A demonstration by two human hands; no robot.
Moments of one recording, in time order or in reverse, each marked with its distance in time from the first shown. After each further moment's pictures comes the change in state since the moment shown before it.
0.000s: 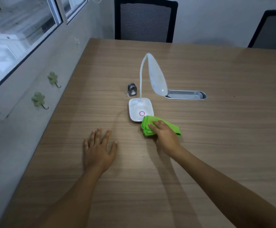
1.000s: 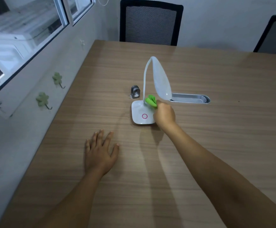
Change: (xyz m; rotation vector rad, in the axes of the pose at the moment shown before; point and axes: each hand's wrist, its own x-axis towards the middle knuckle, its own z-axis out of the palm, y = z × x) left_hand 0.001 -0.002 0.001 -0.007 0.004 -0.006; right_hand 0.083 -0.027 -0.044 0.007 0.123 0.380
